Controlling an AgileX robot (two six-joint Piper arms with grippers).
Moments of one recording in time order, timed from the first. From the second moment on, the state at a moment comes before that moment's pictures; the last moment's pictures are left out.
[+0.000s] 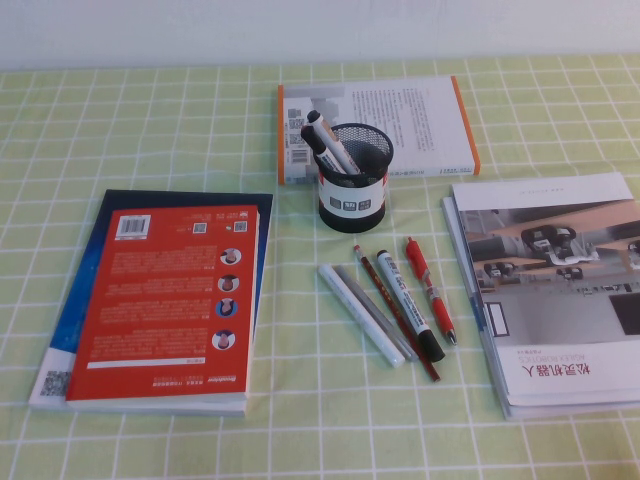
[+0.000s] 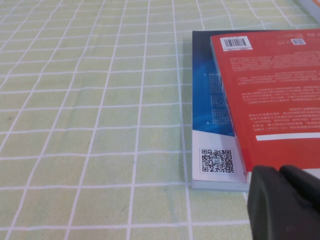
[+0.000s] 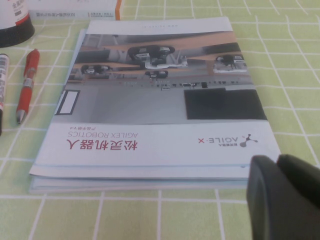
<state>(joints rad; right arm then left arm) 0.07 -0.01 0.03 0.01 0.37 0.03 0.00 -0.02 0.03 -0.07 0.39 0.16</state>
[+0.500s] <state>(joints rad) 0.07 -0.01 0.03 0.08 0.26 0.03 0.00 -0.02 0.03 -0.07 0.39 0.16</state>
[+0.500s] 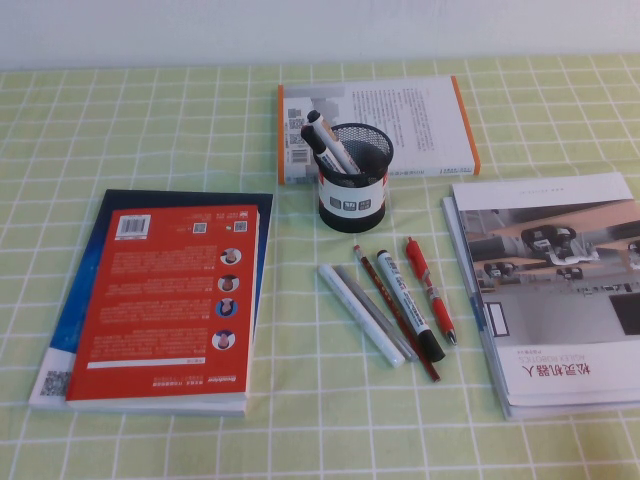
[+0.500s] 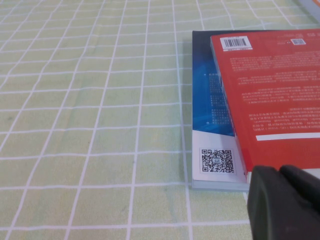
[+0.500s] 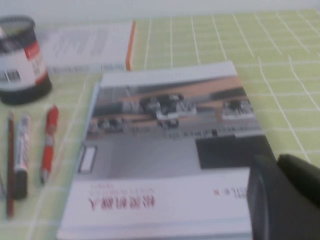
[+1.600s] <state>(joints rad) 0.07 0.48 -0.34 0.47 0.36 -0.08 0.00 -0.02 0.03 -0.07 0.39 0.16</state>
